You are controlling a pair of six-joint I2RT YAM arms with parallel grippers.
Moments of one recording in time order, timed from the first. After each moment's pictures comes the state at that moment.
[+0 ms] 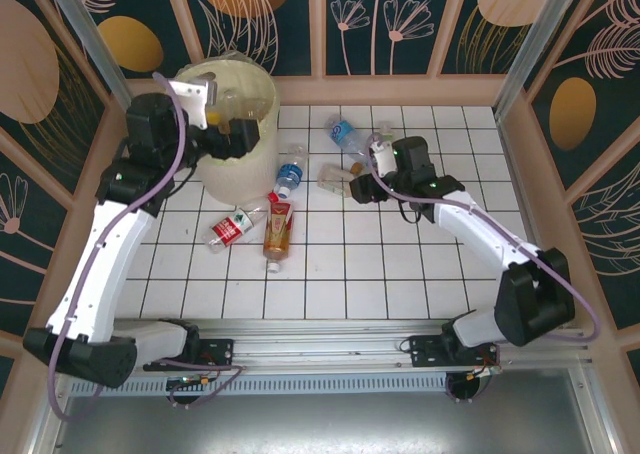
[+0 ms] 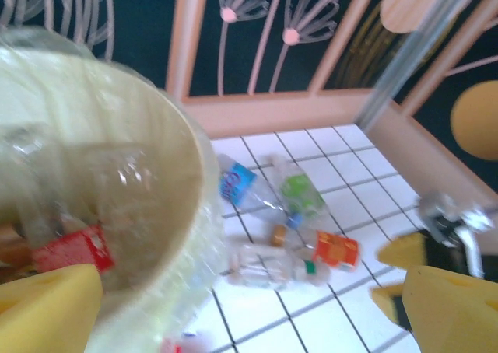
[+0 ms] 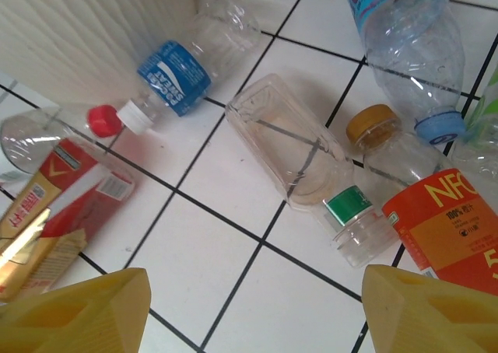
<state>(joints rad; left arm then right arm) -0.27 1.21 1.45 -0.58 0.34 -0.24 0.44 1.43 1.07 -0.37 -0.23 0.04</state>
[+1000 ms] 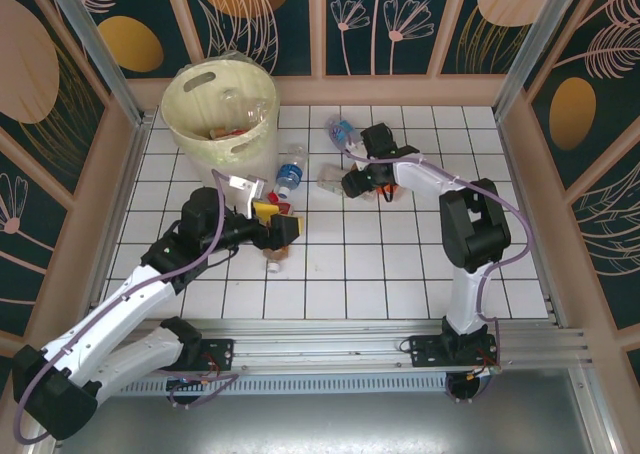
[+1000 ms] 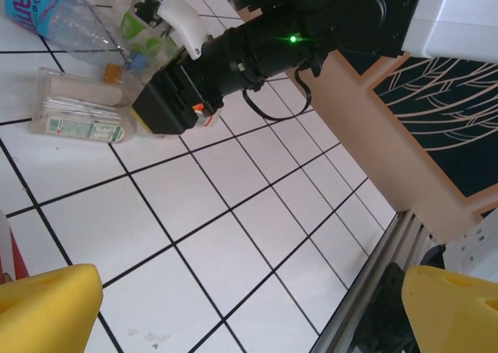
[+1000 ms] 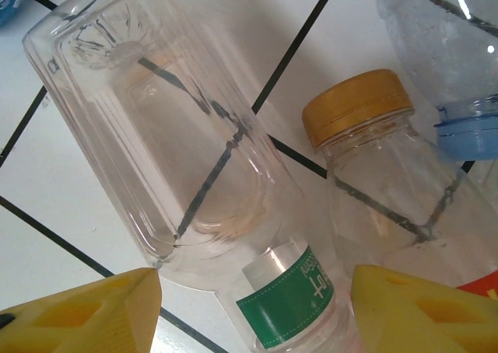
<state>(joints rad) -0.60 0.91 0.74 -0.19 0.42 -0.50 0.43 1.94 1.41 -0.52 -0.12 -0.13</state>
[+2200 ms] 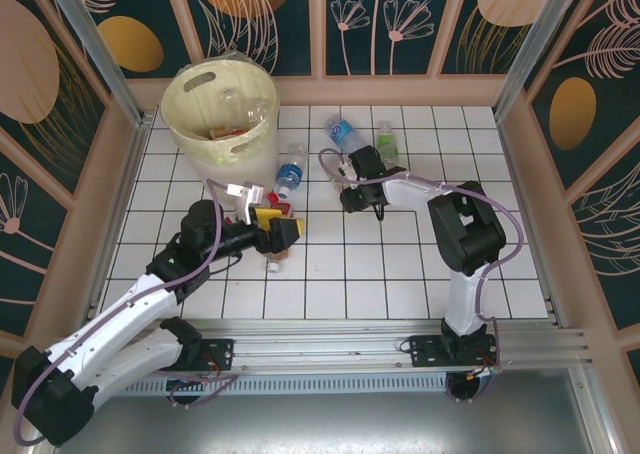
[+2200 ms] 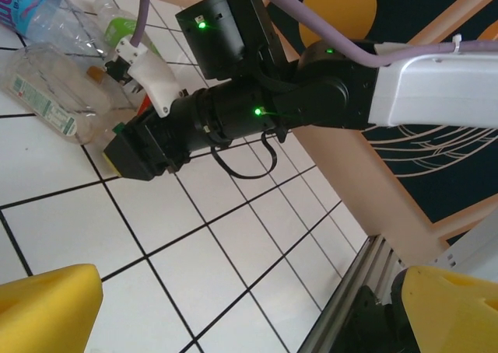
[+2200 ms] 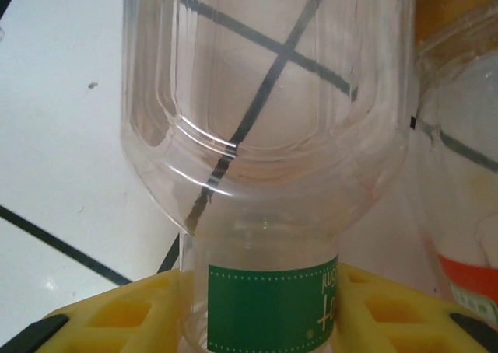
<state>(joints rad) -0.62 0.87 0.60 0.02 0.41 -0.63 0.52 1.93 1.23 -0.36 -0.02 -0.02</state>
